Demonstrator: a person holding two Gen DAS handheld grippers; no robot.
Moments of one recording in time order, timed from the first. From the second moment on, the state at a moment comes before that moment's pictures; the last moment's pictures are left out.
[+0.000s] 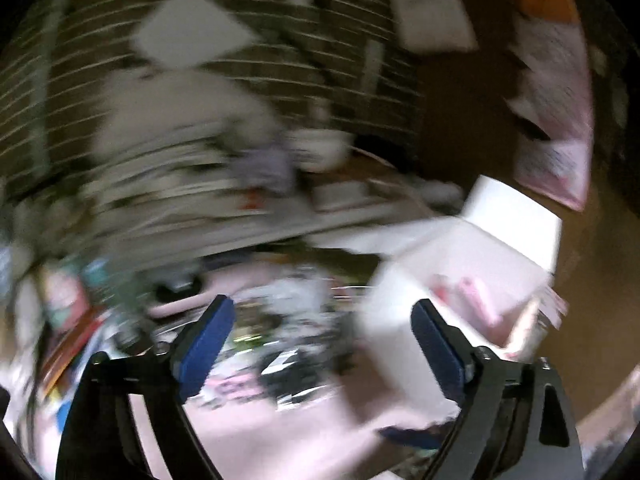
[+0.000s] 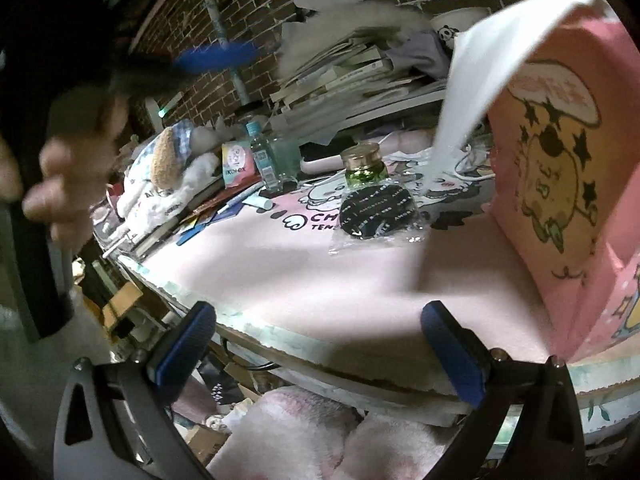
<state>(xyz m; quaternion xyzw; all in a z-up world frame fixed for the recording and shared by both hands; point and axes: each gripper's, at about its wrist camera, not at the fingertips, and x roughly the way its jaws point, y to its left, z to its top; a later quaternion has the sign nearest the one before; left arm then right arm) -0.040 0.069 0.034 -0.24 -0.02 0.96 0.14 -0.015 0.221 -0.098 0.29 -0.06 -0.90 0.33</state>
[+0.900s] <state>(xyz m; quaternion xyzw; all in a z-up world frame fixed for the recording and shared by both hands) 0.007 -0.083 -0.054 -0.20 -0.15 0.97 -0.04 -0.036 0.091 -0.061 0.21 0.17 -0.94 0.22</state>
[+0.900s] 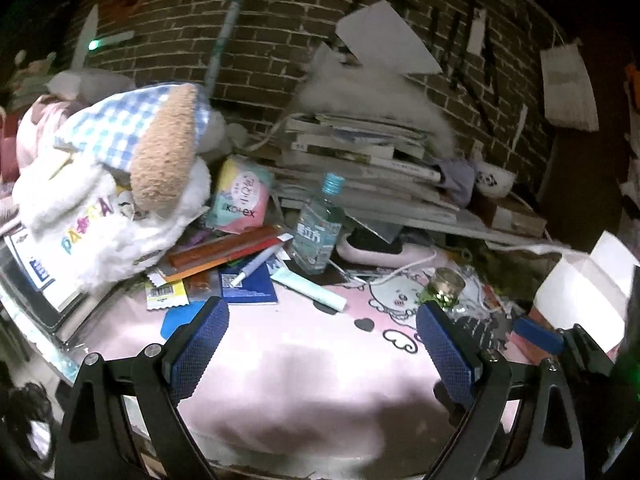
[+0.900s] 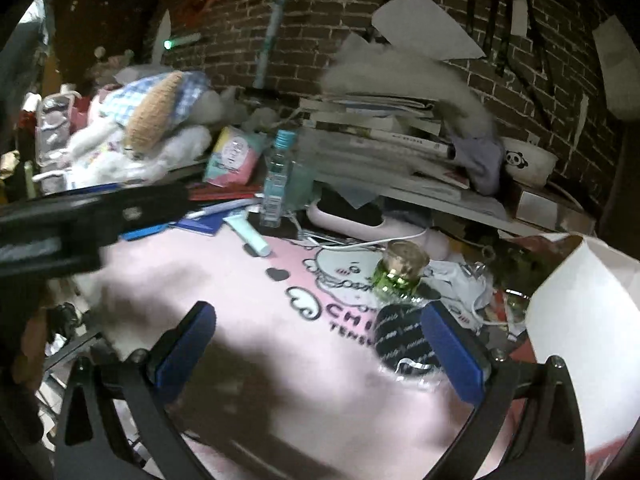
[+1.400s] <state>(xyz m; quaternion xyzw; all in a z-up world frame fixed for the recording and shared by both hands) -0.005 -0.072 -0.066 -0.21 -0.15 0.97 0.01 -0.128 0.127 -0.088 0.37 0.11 -0.91 0.16</state>
